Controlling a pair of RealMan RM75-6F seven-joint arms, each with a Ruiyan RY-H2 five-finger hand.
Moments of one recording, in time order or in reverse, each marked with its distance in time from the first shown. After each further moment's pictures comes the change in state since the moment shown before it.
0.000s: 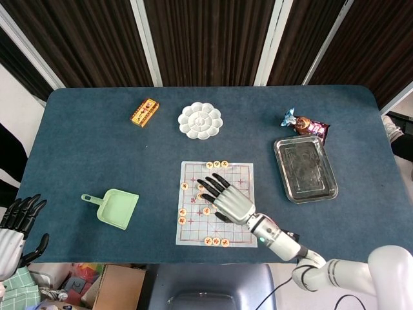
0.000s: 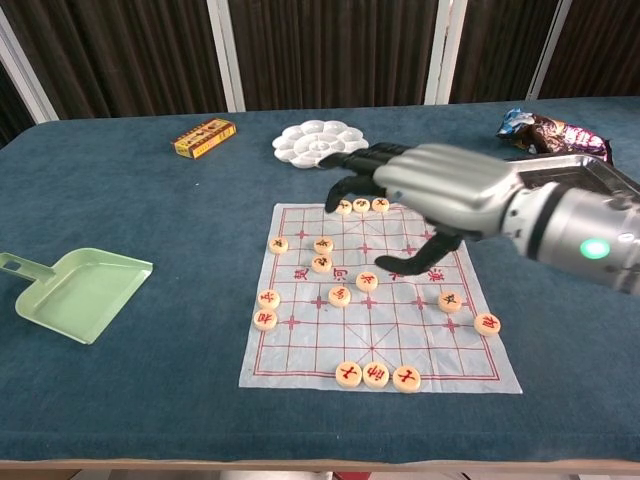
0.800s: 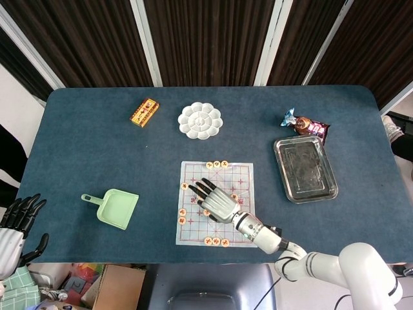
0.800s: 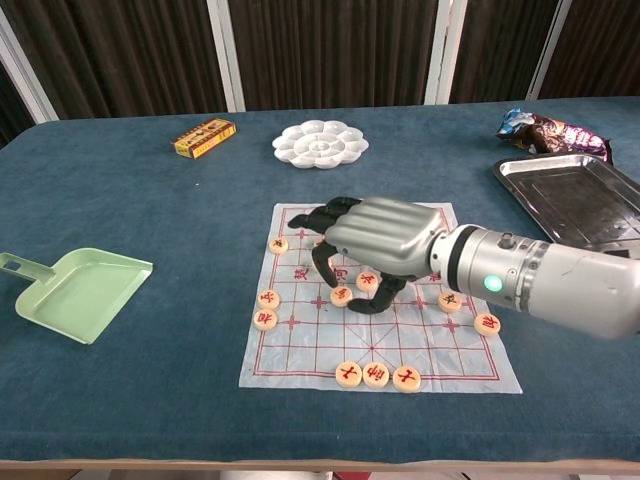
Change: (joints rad) left arm -0.005 0.006 0.001 -0.001 -0.008 -0.016 -0.015; right arm 0.114 -0.204 0.030 0.268 0.043 -0.217 -0.060
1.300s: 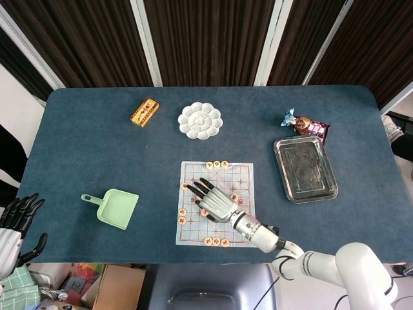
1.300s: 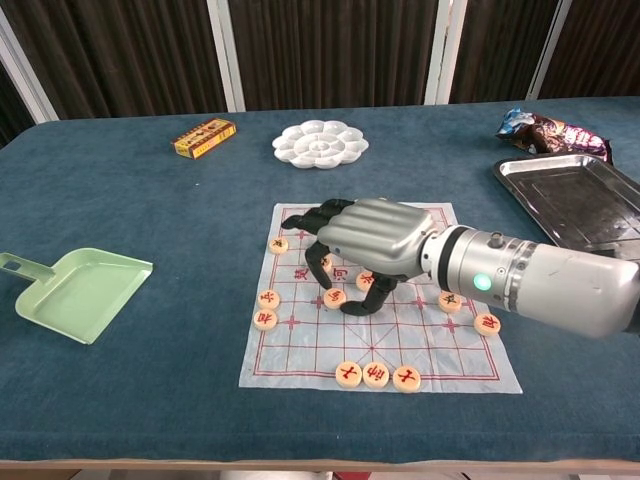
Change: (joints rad) left arm 0.001 0.004 -0.001 0.002 -0.003 0.005 -0.014; right arm 0.012 -0.022 0.009 0.031 -0.014 -0.008 0.046
